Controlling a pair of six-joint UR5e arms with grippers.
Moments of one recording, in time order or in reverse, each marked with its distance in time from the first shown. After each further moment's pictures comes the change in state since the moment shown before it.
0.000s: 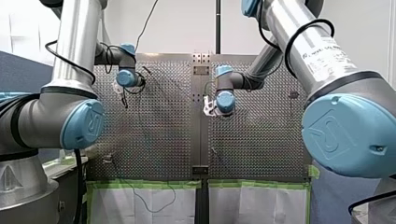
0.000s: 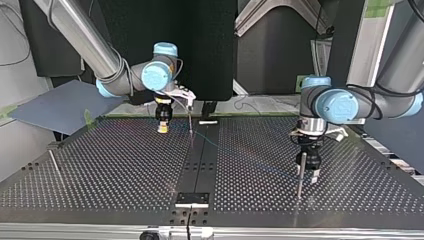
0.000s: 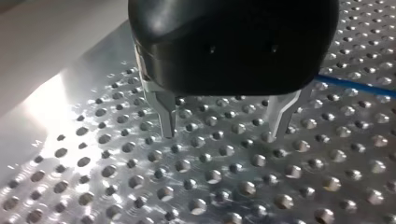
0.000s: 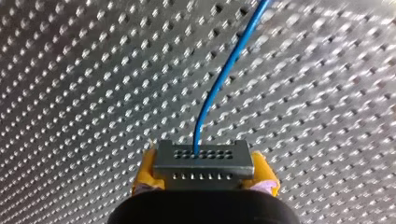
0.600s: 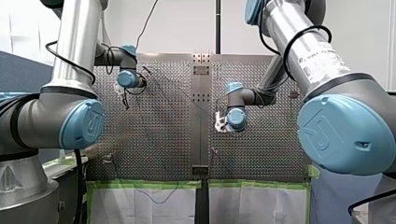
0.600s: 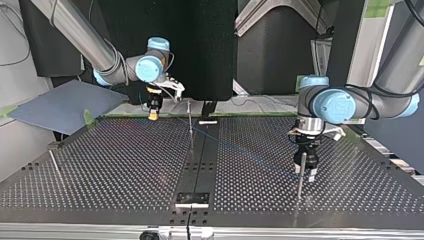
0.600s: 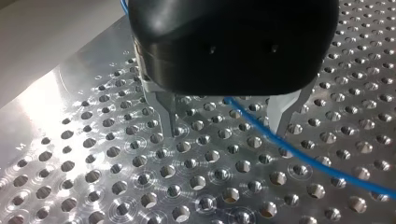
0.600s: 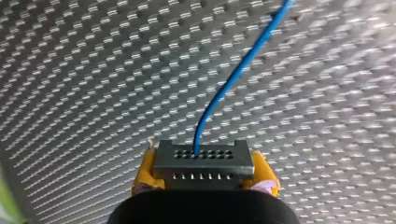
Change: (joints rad) left arm -0.010 -0.006 0.000 -0.003 -0.002 0.001; right arm -0.073 0.048 0.151 -0.151 0.000 -0.008
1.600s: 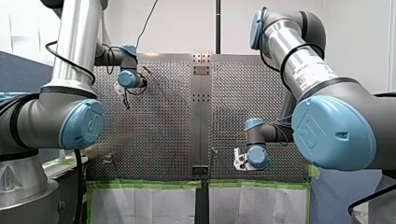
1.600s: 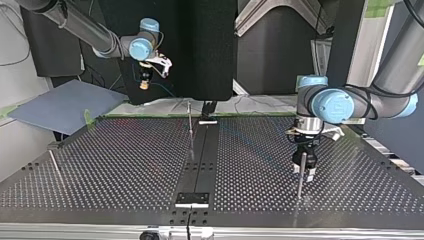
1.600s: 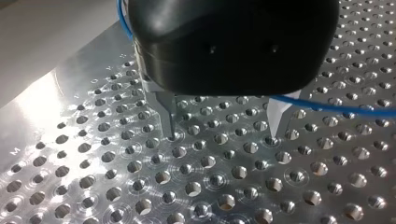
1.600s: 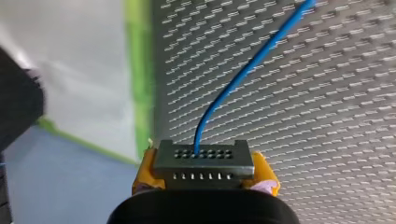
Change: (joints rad) left arm -0.006 -0.001 0.000 -0.001 -0.002 0.001; right arm -0.137 0.166 0.259 -0.260 -0.056 0.005
